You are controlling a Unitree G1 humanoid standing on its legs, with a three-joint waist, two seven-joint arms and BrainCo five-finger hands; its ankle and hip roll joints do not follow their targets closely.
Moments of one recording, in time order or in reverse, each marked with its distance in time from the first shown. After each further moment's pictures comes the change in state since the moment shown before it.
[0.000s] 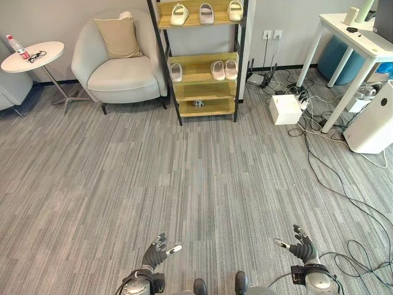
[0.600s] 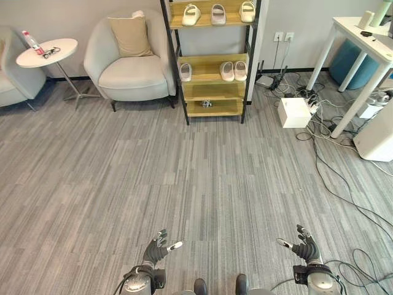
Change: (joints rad) left arm -0.021 0.005 -0.003 0.001 0.002 0.001 -0.009; right arm 0.010 -0.001 -0.041 0.000 -0.004 0.000 -0.010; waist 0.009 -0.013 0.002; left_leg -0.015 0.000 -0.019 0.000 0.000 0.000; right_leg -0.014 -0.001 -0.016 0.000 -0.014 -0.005
